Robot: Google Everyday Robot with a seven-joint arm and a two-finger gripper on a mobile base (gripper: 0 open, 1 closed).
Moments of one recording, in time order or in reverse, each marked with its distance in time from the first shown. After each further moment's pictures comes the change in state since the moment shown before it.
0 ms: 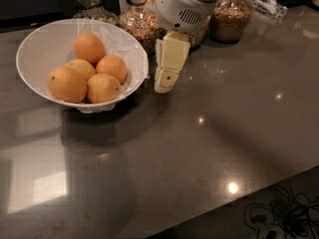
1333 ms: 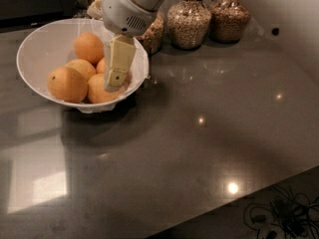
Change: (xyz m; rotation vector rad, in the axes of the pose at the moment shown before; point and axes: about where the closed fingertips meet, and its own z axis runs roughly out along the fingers) arm -0.091 -0.020 0.057 -0.060 -0.243 -0.144
